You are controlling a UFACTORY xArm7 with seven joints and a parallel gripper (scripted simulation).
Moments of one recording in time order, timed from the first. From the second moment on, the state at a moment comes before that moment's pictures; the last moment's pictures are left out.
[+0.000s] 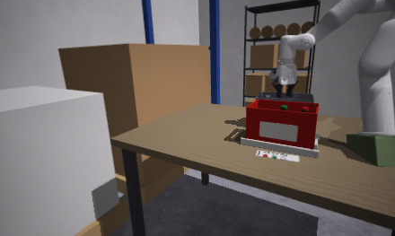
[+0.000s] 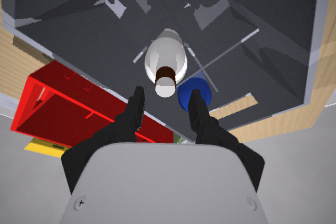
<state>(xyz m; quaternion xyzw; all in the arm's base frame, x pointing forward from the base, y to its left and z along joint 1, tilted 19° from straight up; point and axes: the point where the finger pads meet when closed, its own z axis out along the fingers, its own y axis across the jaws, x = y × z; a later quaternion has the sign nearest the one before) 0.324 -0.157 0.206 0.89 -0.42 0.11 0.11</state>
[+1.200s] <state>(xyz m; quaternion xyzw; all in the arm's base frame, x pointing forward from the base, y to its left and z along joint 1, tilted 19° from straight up) 0.328 -0.168 0.171 0.89 -0.42 0.11 0.11</state>
